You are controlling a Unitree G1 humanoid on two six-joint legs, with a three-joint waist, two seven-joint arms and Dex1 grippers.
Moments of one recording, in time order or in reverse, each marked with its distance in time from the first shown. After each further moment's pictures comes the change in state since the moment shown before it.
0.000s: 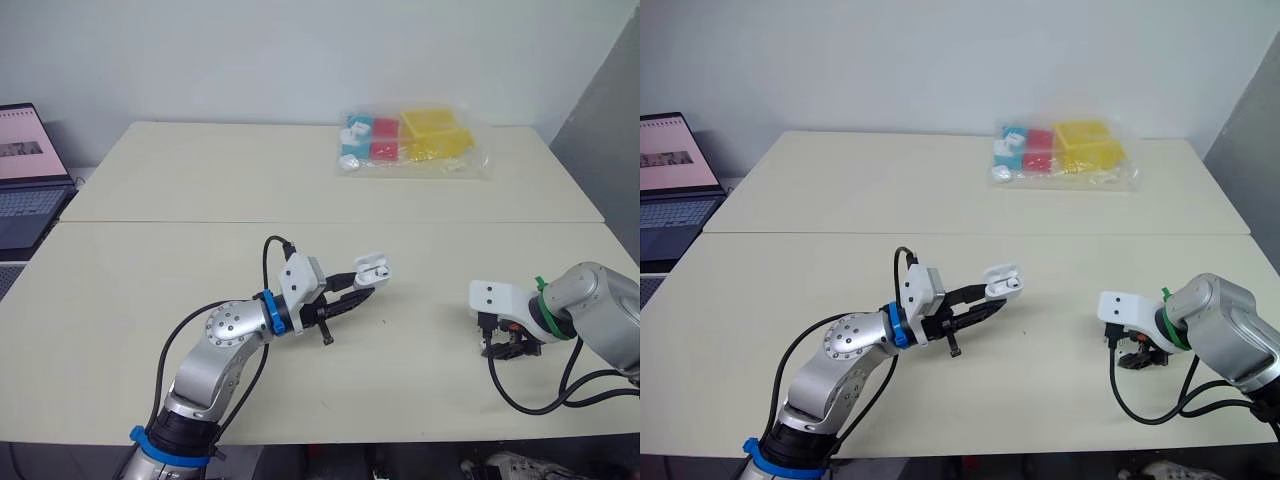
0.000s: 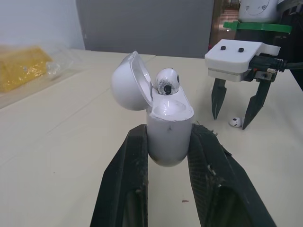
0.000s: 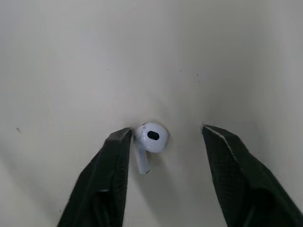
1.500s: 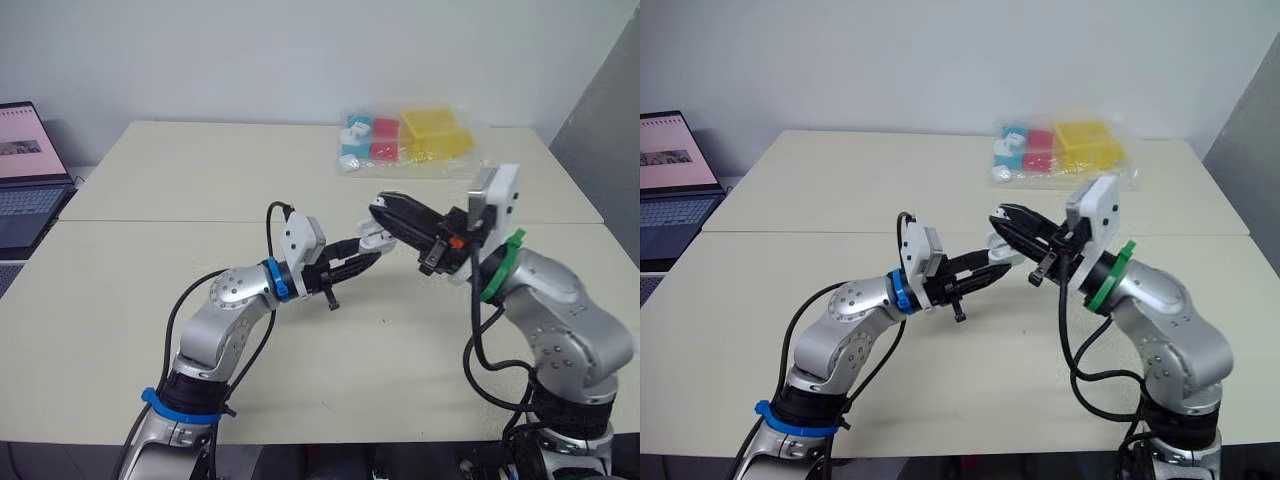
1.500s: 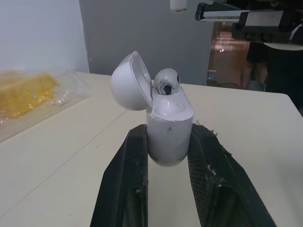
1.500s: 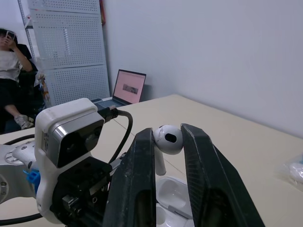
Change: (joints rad) left arm -0.188 -0.029 0.048 0.080 -0.099 0.093 0.003; right arm 0.012 0.857 -0.523 -0.321 0.553 -0.136 -0.687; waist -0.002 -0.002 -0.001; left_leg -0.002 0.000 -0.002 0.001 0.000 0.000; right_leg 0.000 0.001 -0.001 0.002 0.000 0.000
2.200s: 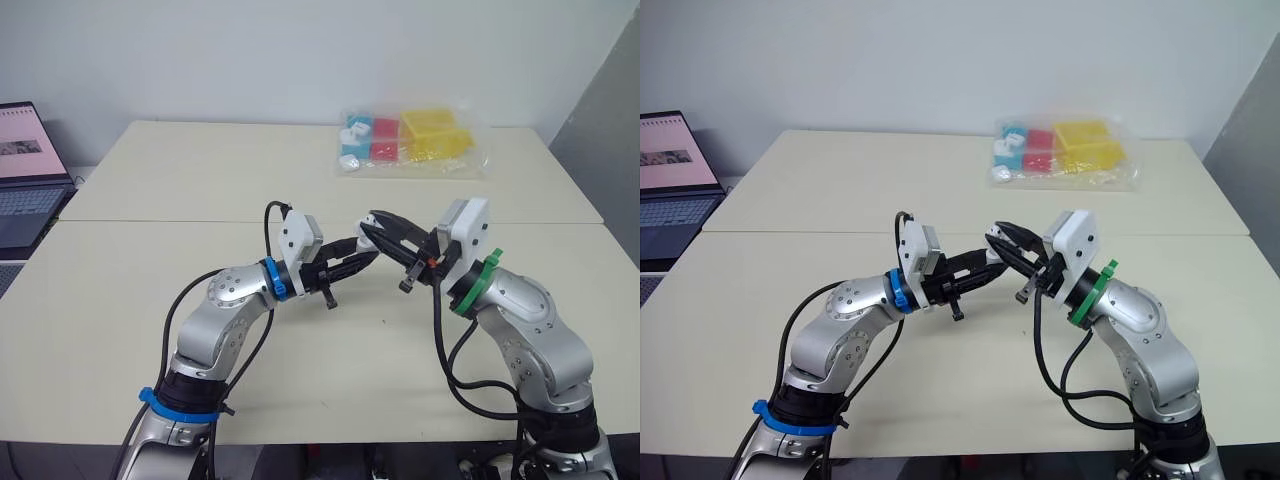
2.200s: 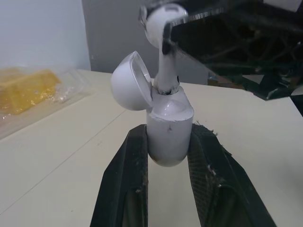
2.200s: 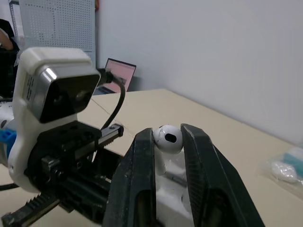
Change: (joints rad) left arm -0.002 0.005 0.012 0.000 -0.005 0.016 -0.001; right arm 0.134 -0.056 0.155 0.092 -0.141 -0.298 -0.006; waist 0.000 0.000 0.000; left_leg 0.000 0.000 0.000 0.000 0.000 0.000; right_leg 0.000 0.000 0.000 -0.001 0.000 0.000
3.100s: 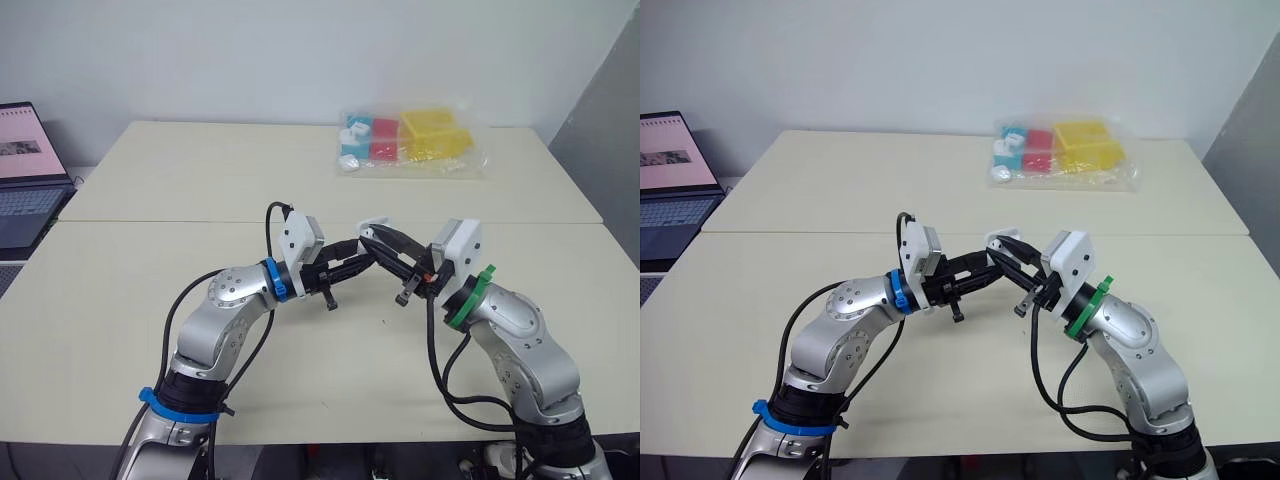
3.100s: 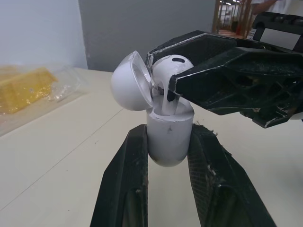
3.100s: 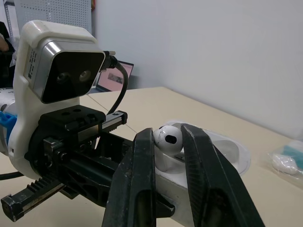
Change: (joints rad) left arm 0.000 0.002 -0.006 -0.002 0.000 0.008 -0.007; right arm 0.066 0.024 0.039 0.042 -0.039 -0.118 -0.013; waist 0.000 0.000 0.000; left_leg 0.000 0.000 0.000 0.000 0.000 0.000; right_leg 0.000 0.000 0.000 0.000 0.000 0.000
